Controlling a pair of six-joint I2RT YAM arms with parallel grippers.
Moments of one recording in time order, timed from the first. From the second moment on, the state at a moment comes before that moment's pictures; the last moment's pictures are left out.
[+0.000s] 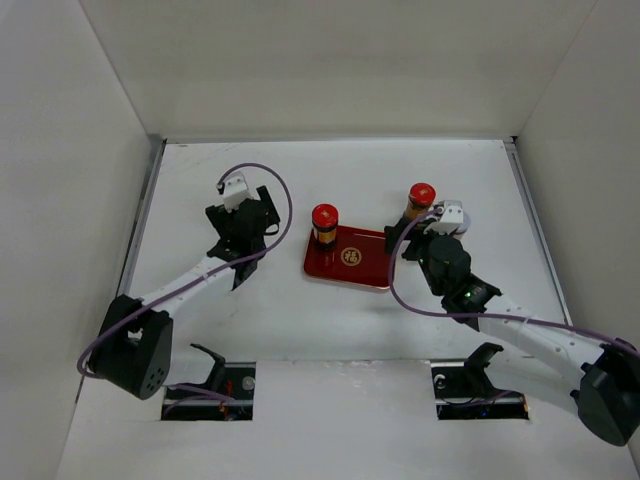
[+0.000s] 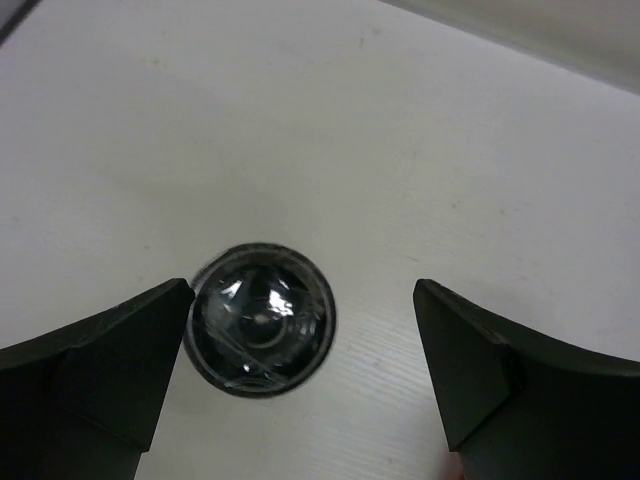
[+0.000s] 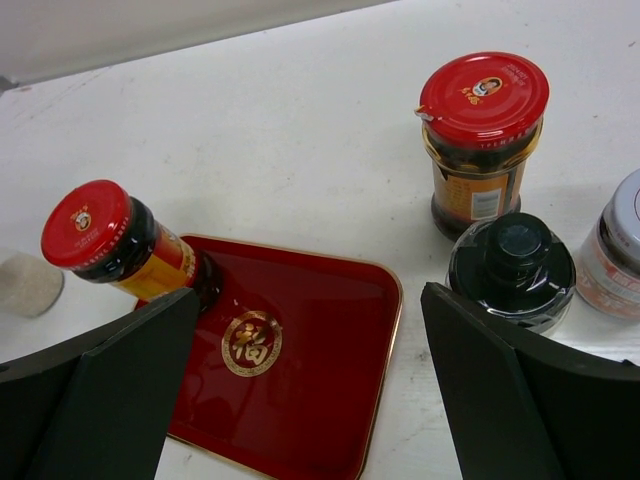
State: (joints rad) left arm -0.47 1.28 0.70 0.21 -0.70 -0.44; right arm 0.67 0.98 0.50 0.29 0.50 0.39
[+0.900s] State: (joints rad) left arm -0.45 1.23 0.57 0.31 -0.80 -0.51; right arm 0.68 0.99 0.50 0.29 0.50 0.40
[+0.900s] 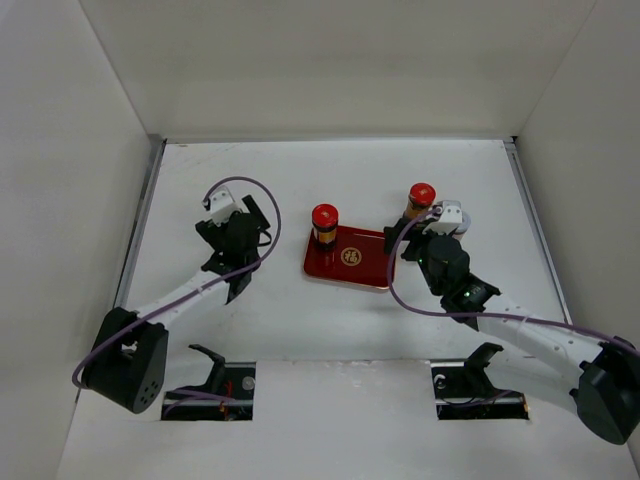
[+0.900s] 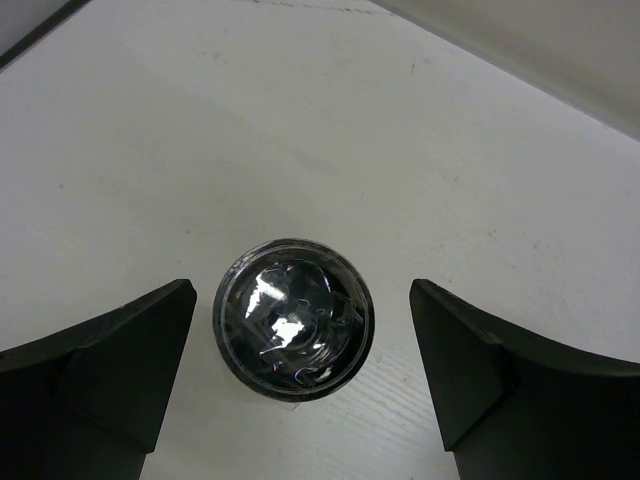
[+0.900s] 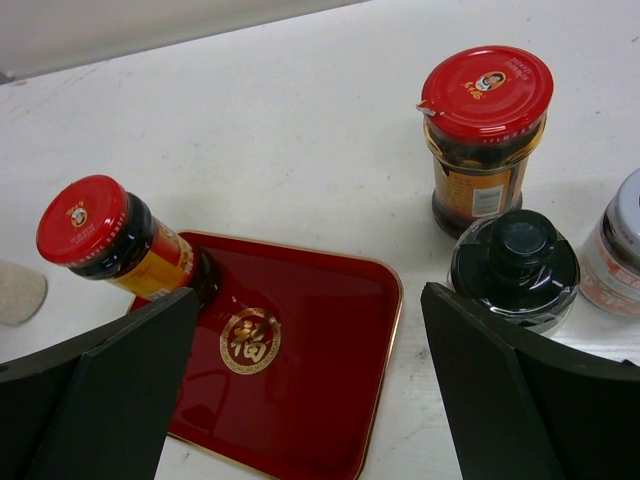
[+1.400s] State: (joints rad) left arm -0.43 1.34 0.60 0.32 -0.81 -0.51; right arm 0.68 0.99 0.50 0.29 0.50 0.40
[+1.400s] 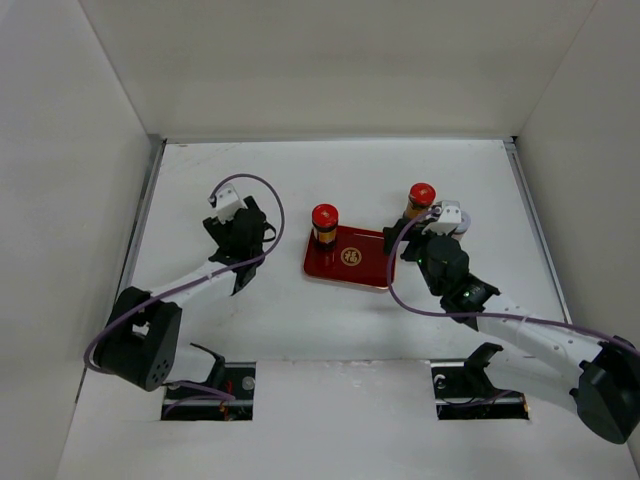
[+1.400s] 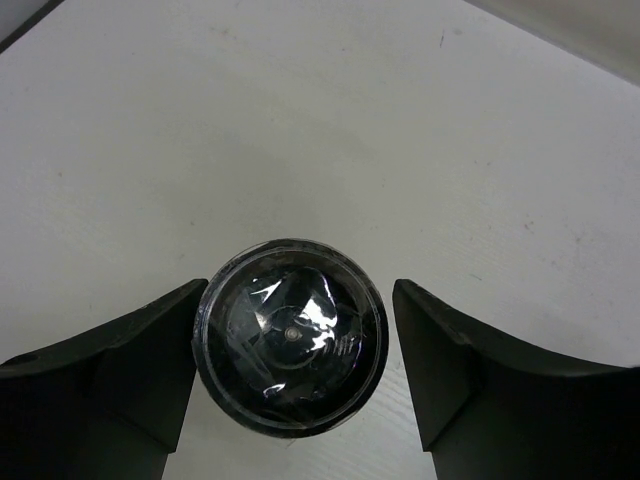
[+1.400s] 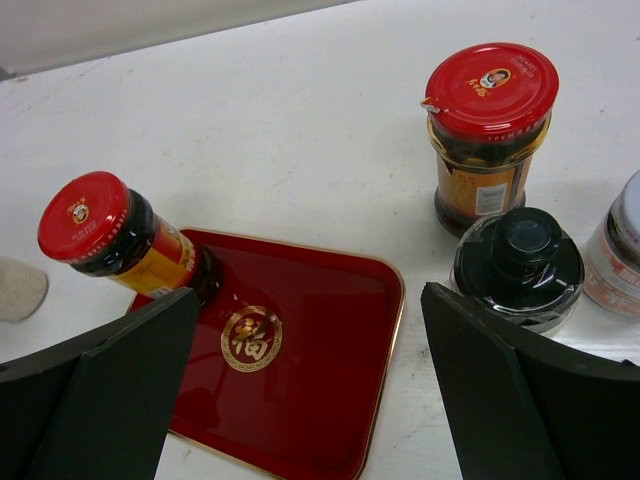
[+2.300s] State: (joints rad) left arm -0.98 1.09 0.58 0.21 -0.82 -0.49; right arm 0.68 1.00 0.50 0.30 0.50 0.39
